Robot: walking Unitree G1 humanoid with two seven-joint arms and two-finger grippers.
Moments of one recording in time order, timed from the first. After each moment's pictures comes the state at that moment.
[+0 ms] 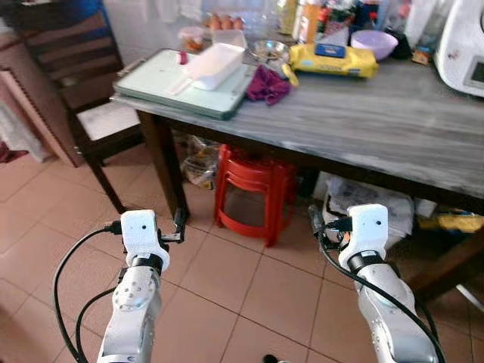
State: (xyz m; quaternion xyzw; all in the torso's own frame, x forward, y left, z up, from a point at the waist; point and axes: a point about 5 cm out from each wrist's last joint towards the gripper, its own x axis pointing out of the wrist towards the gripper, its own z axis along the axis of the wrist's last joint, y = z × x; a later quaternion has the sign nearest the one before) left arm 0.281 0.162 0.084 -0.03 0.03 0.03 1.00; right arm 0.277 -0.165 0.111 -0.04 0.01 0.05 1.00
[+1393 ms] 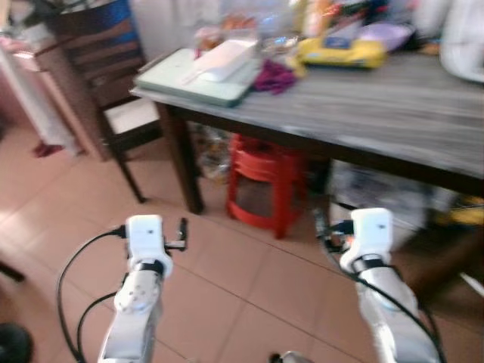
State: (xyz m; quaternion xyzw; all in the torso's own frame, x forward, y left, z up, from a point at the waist) left arm 0.277 0.157 0.077 0.00 0.06 0.02 1.00; right arm 0.274 -0.171 0.104 -0.04 0.02 0.03 1.00
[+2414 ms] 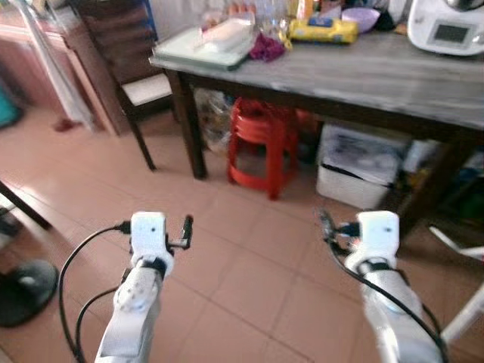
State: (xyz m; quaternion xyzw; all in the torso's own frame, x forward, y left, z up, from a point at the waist) left arm 0.273 0.161 0.076 0.00 0.06 -0.01 1.00; right arm 0.275 -0.169 0.104 -0.04 0.02 0.03 1.00
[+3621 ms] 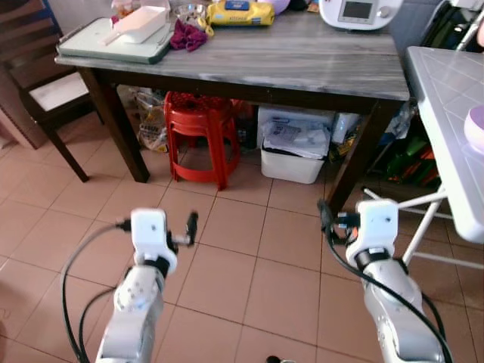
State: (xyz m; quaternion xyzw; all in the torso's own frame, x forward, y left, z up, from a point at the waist) left arm 0.279 0.150 0.101 -0.03 0.01 -0.04 1.00; right arm 0.279 -0.171 0.130 -0.05 -0.04 0.04 1.00
